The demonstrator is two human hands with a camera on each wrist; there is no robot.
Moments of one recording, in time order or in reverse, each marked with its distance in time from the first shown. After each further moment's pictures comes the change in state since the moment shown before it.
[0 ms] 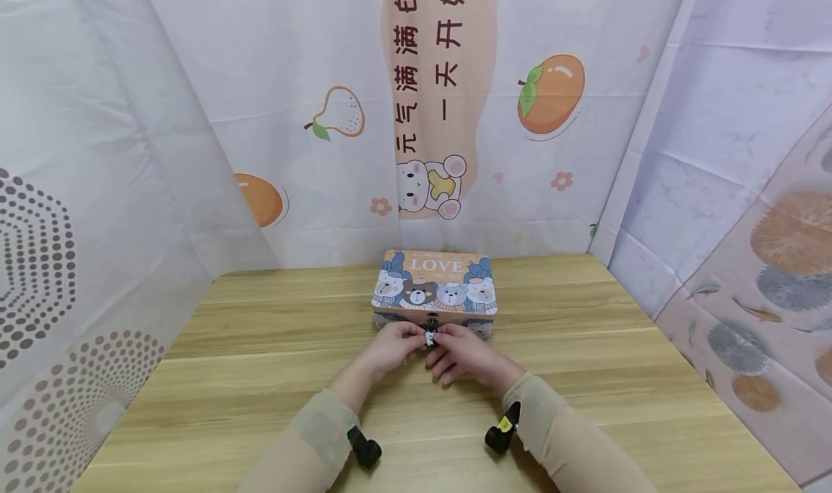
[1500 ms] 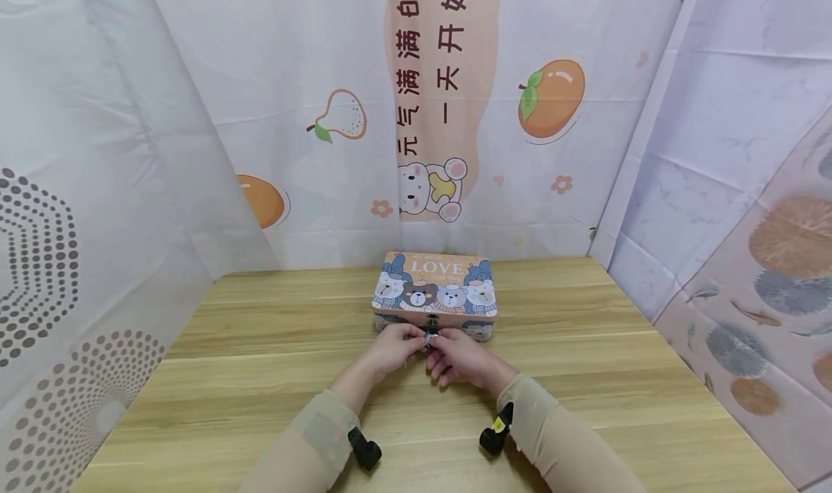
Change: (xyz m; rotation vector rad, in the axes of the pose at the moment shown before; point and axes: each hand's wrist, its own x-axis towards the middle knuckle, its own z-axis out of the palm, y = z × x) left_hand 0.000 0.000 0.001 -0.003 -0.008 0.002; right_hand 0.007 0.002 0.008 0.002 0.005 0.048
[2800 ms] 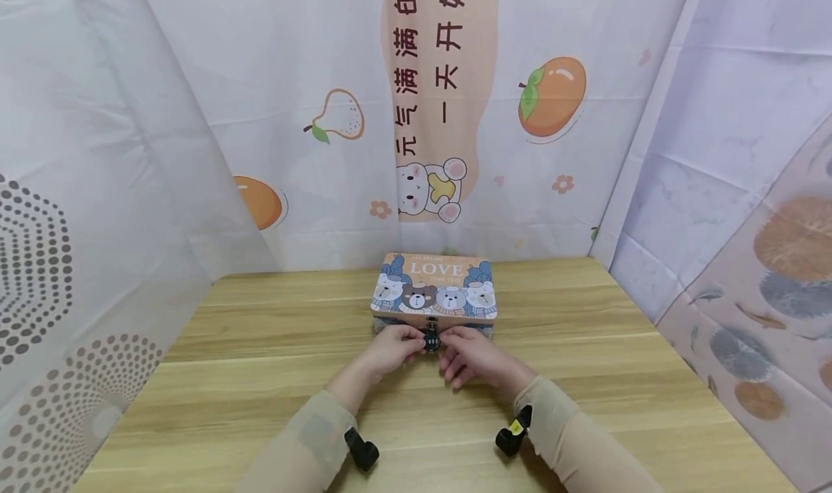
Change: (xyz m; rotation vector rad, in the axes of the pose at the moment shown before) left_hand 0.004 0.001 -0.003 0.004 -0.002 0.005; right_hand -0.014 -0.006 -0.021 -0.020 0.021 -0.033
